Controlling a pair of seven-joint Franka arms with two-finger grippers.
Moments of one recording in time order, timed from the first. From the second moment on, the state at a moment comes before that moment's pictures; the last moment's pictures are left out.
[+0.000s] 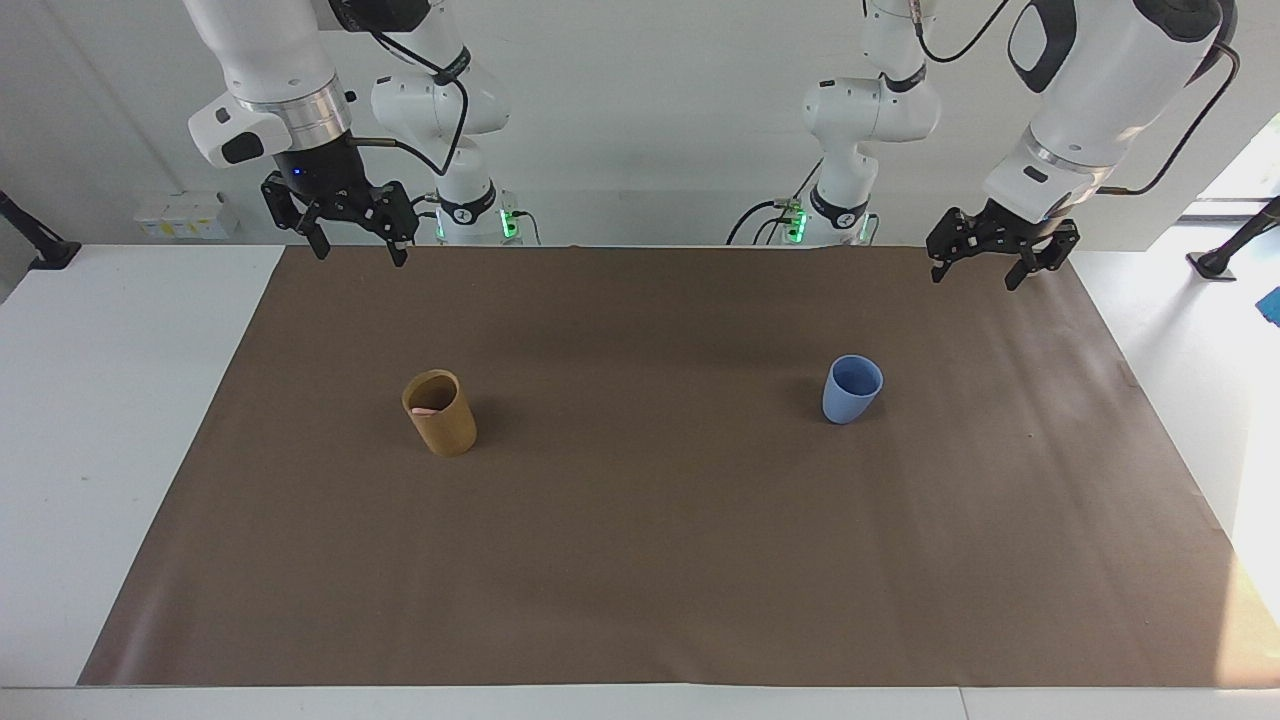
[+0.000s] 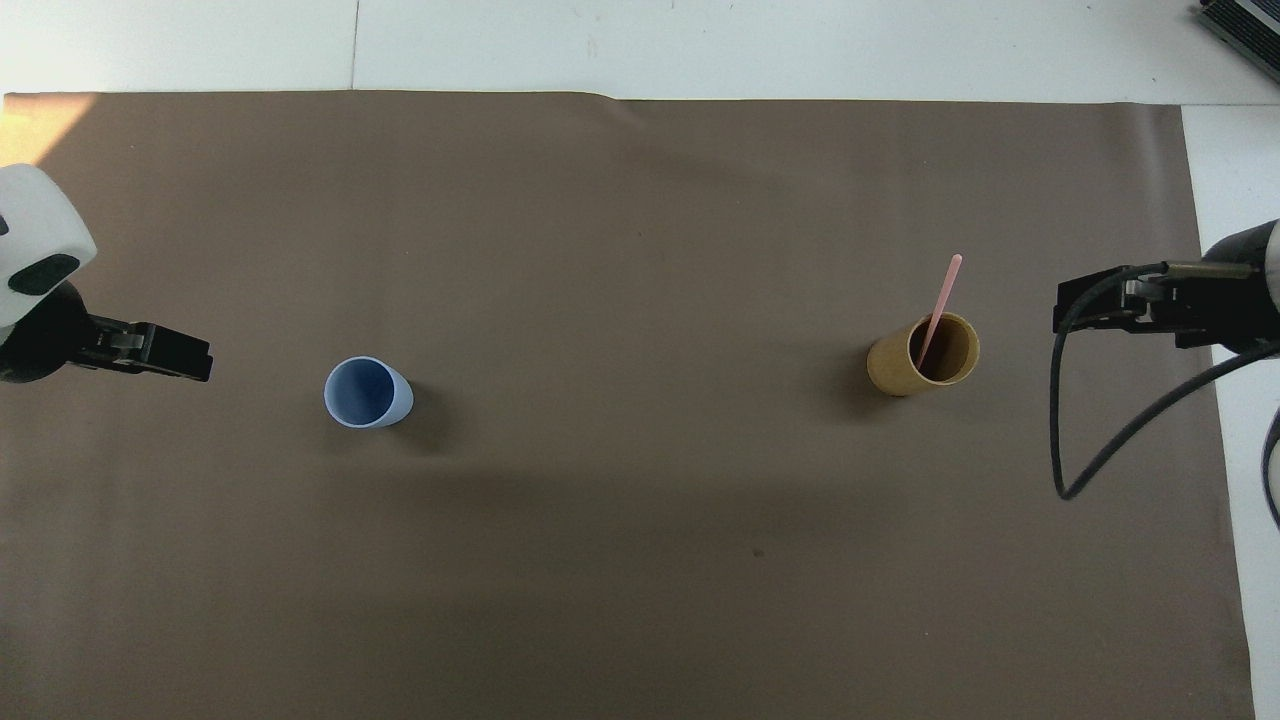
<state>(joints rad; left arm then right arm) -0.15 -0.06 0.06 -1.72 -0.02 1.62 0.09 0.02 -0.02 0.06 -1.54 -0.02 1.56 0.21</state>
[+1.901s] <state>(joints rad) -0.18 0.00 0.02 -2.07 -0.03 2.11 -0.03 0.00 -0.02 0.06 -1.55 -0.02 1.56 0.21</state>
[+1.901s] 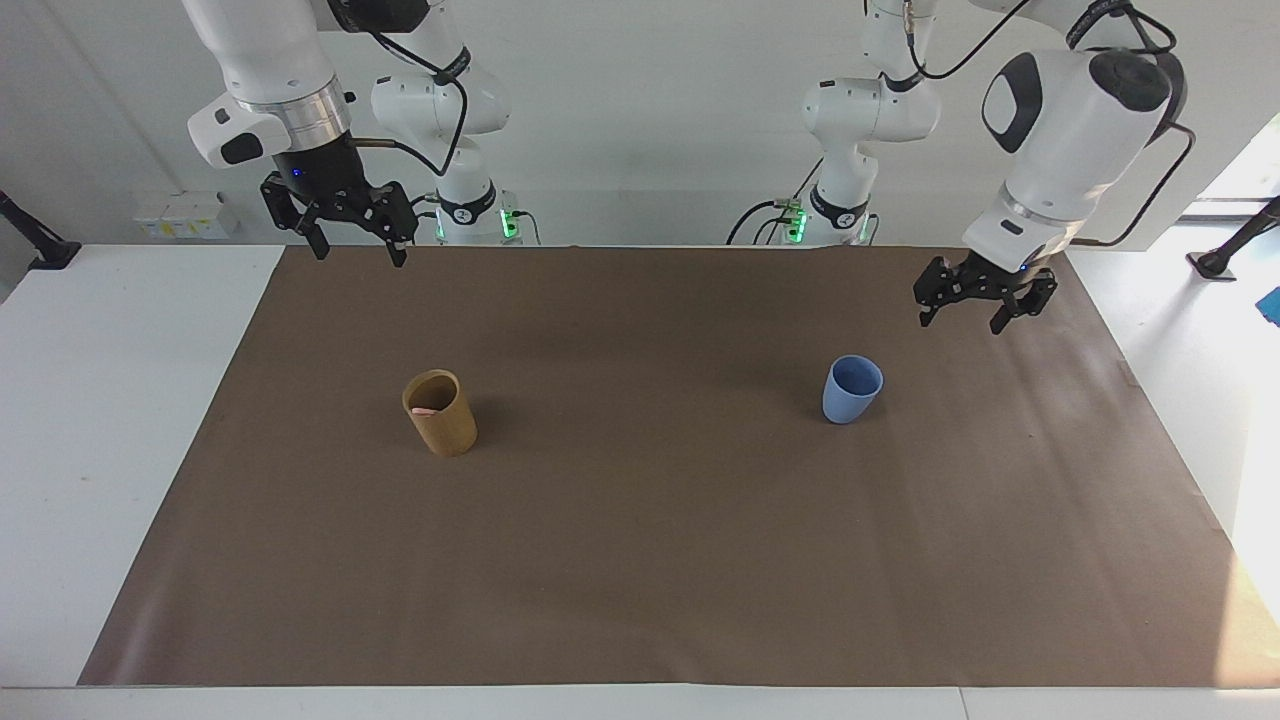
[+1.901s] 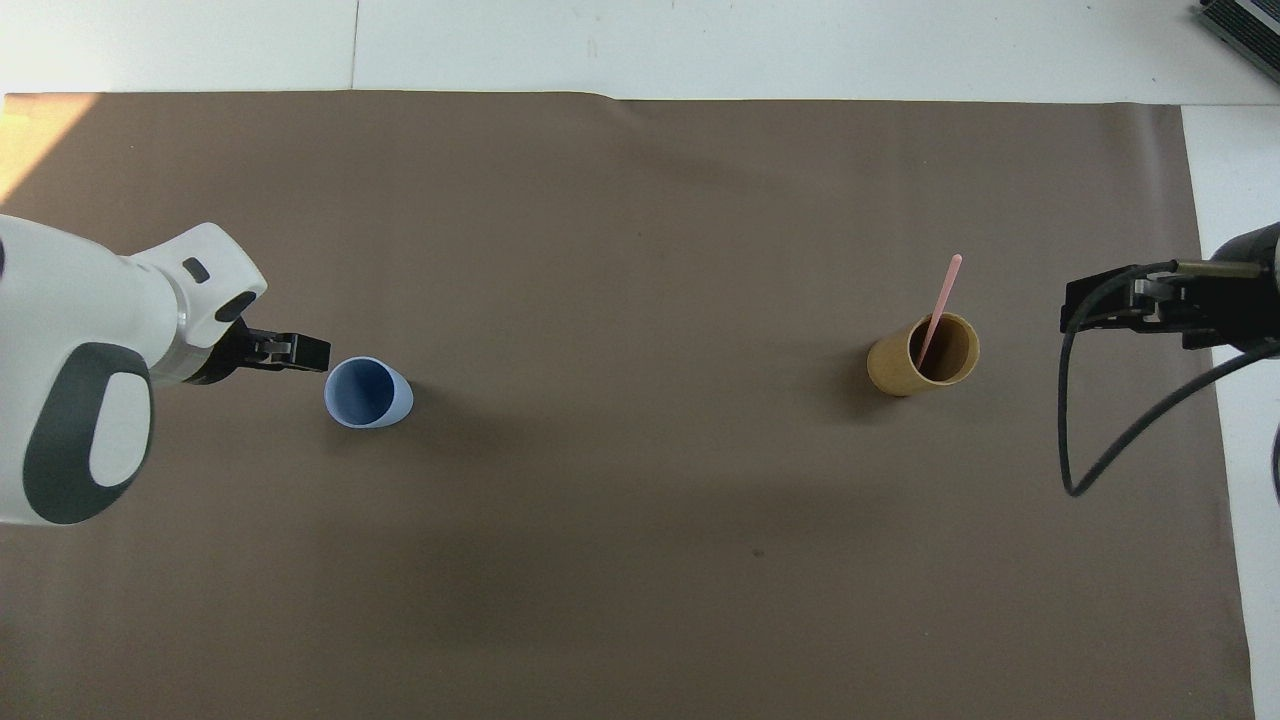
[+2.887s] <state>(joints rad) -0.24 0.09 0.03 -2.16 -0.03 2.28 -0.06 0.01 0.19 0.07 -1.58 -0.02 1.92 0.21</state>
